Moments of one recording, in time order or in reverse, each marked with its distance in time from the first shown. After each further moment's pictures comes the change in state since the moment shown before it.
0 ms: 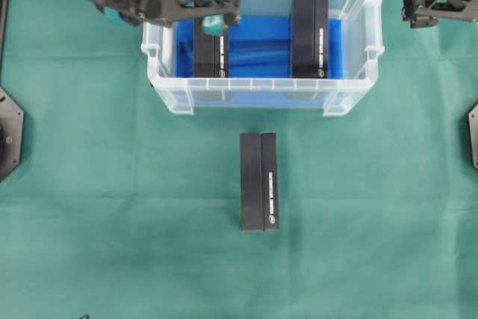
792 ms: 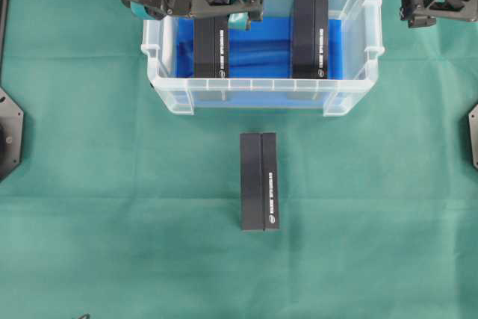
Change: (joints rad) left arm 0.000 0.075 -0.055 0.071 0.011 -0.006; right arm 0.000 0.000 0.002 0.000 -0.017 -0.002
